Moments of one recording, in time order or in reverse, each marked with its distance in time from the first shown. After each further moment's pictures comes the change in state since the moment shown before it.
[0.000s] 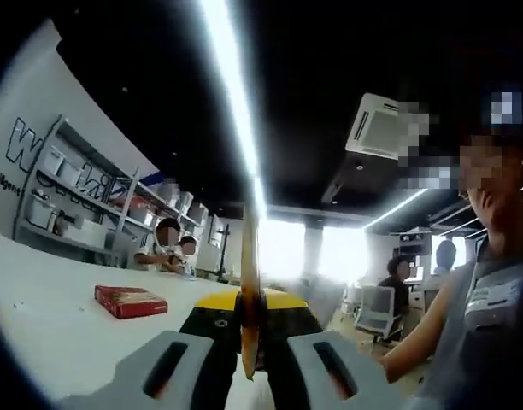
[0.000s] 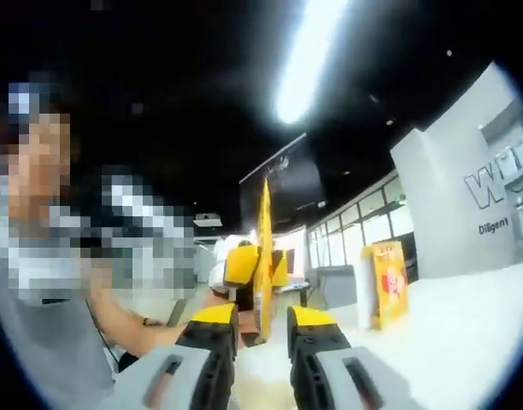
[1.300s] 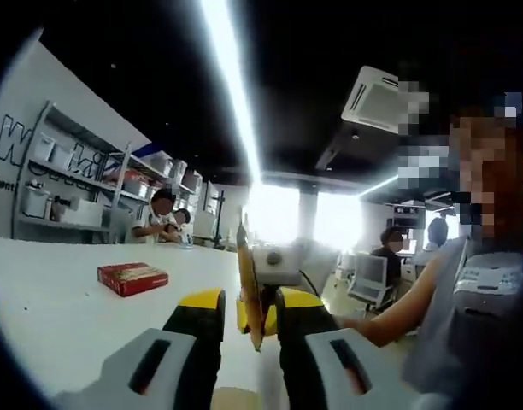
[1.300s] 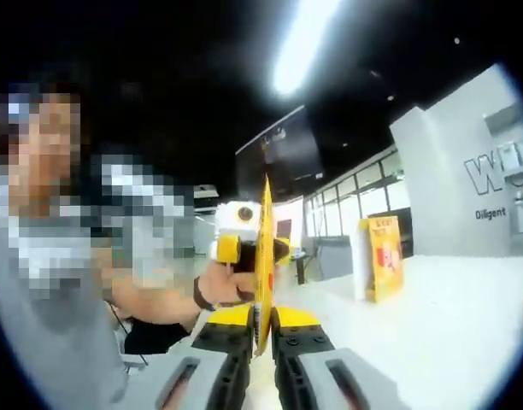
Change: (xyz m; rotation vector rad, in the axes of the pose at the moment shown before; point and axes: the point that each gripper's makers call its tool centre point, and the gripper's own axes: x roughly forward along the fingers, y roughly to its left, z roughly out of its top) left arm -0.018 0.005 -0.007 0.038 0.258 -0.021; right arm -0.023 -0.007 -0.026 0.026 0.215 -0.030
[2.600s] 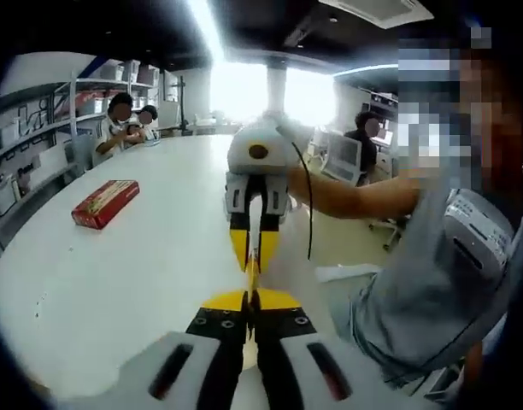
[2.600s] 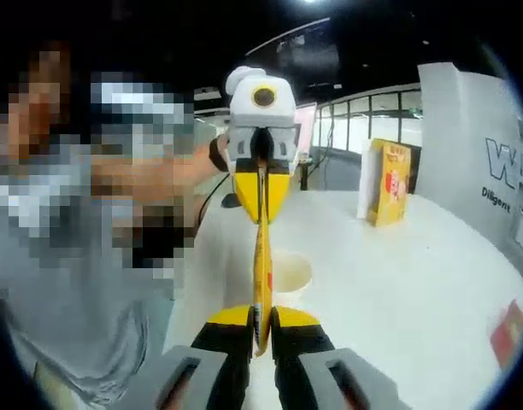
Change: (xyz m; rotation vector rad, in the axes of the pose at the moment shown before) left arm 0.001 -0.019 -0.080 0.140 0.620 -0.157; right arm -0.032 0.013 -0.056 -0.063 0.483 0.009
